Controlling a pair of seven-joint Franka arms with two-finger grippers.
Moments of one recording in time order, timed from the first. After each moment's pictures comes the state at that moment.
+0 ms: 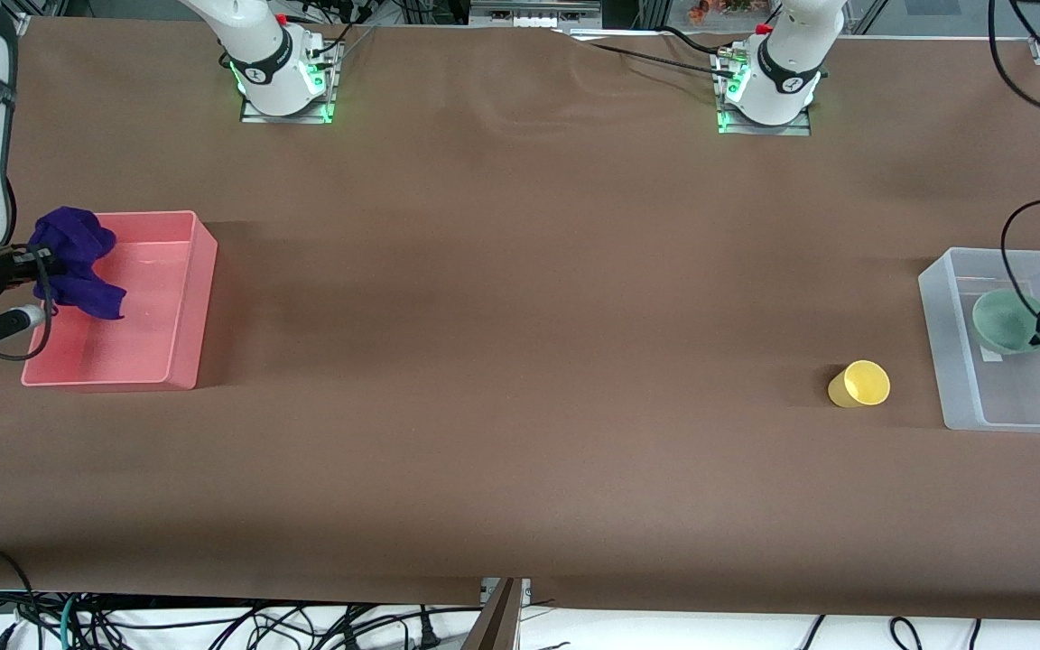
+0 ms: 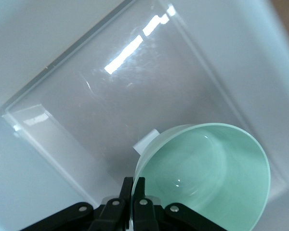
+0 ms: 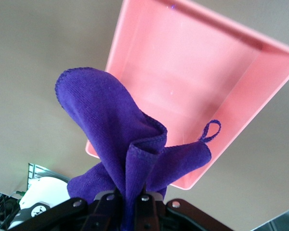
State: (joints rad) left arm 0.65 0.71 -0.10 -1.55 0.21 2.20 1.12; right arm 0.15 0.46 -0.44 -1.46 0.00 1.44 -0.71
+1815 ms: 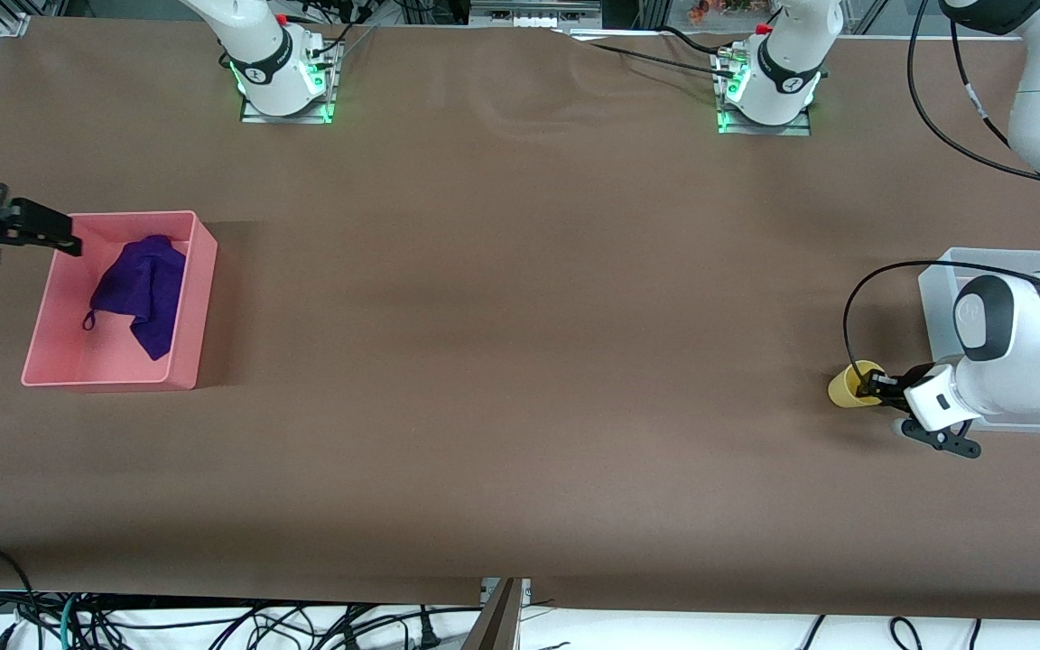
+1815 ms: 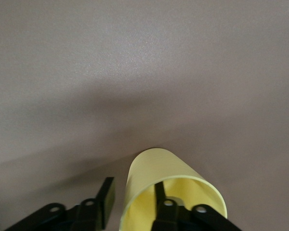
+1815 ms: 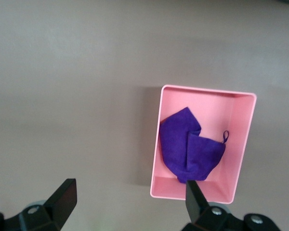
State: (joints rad) left arm 0.44 0.75 -0.34 -1.54 0.17 2.12 0.37; right arm 0.14 0.21 -0.20 -1.31 0.04 1.46 -0.18
